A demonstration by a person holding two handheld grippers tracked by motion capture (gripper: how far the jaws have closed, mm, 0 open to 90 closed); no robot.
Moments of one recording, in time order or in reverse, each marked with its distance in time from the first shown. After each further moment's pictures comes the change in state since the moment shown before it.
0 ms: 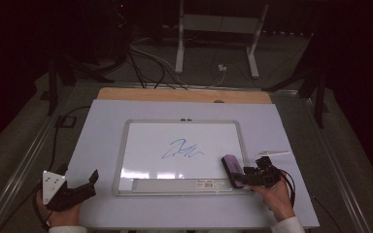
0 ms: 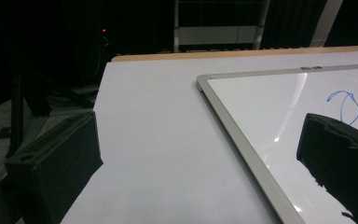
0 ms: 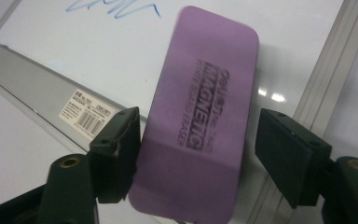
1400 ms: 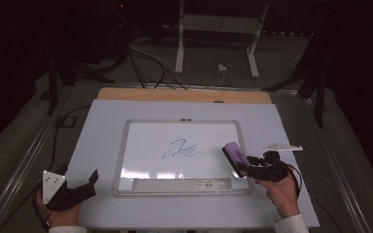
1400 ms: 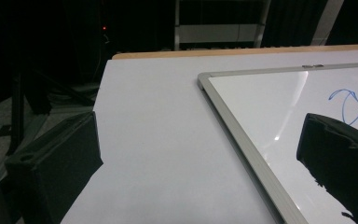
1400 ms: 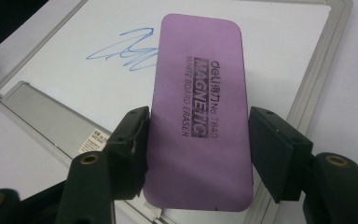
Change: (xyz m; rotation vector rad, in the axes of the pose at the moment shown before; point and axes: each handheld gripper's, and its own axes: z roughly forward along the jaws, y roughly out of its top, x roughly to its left) left arm 0.000 -0.001 0.001 0.007 0.003 0.001; right arm 0.012 0.019 -0.032 -0.154 -0.028 -0.066
